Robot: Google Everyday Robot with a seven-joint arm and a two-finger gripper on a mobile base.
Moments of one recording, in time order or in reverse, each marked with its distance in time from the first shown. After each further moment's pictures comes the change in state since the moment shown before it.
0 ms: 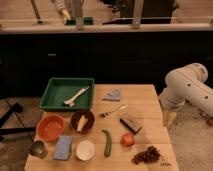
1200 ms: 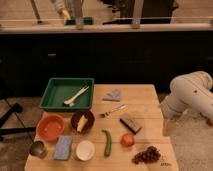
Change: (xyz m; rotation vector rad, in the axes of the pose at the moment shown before) arm -0.011 0.052 0.008 -0.059 -0.105 0.042
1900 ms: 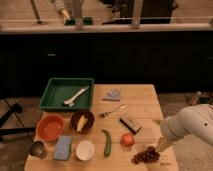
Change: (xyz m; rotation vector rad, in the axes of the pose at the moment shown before) arm -0.013 0.043 0.056 0.091 -0.175 -0.006
